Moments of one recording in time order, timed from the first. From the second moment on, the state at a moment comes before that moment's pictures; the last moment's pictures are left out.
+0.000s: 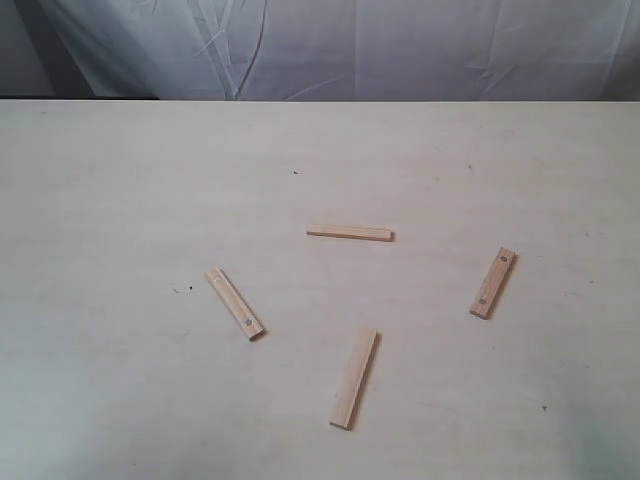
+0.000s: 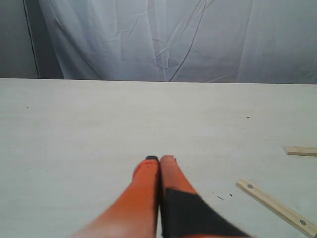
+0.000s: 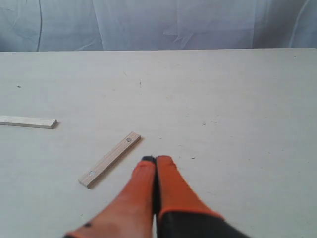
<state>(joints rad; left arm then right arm) 0.02 0.01 0.00 -0.01 0.25 -0.06 0.07 0.01 0.00 0.01 0.38 0.05</state>
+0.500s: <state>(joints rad) 0.02 0.01 0.00 0.02 0.01 -0.06 0.07 0.01 0.00 0.01 0.35 0.05</state>
